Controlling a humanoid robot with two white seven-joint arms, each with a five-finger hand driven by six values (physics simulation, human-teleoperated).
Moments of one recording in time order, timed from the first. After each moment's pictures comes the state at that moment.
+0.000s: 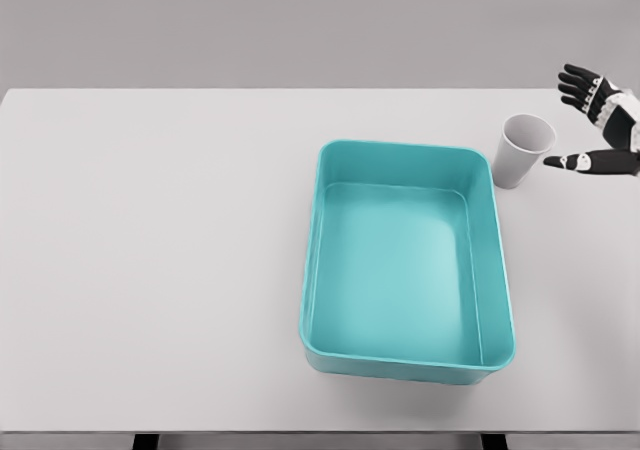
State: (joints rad) left arm -0.06 0.00 -0.13 -0.08 0.03 0.01 -0.17; right arm -0.34 -0.59 0.01 -1.16 -0.41 -0.26 0.61
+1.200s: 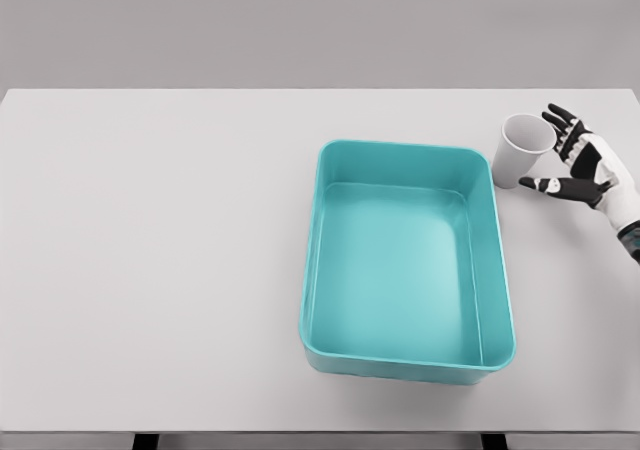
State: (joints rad) left arm -0.06 0.00 -0.13 -0.08 0.03 0.01 -0.17; right arm -0.41 -0.44 -0.01 -0.83 -0.42 -0.33 0.61
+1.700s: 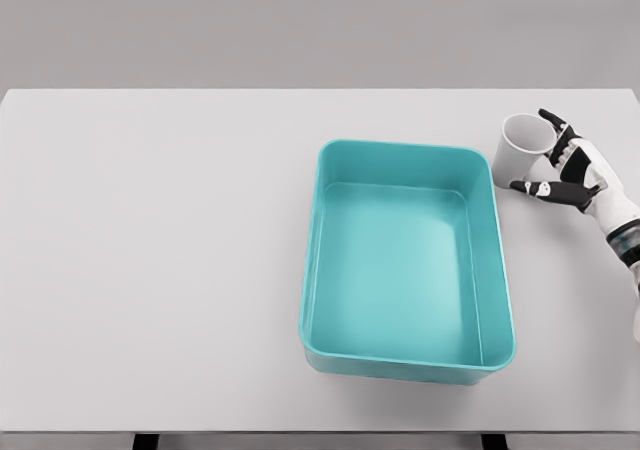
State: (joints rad) left arm -0.06 0.00 -0.13 -0.08 0.03 0.01 -0.17; right arm -0.41 -0.41 -0.01 -0.80 -0.42 -0.33 0.61
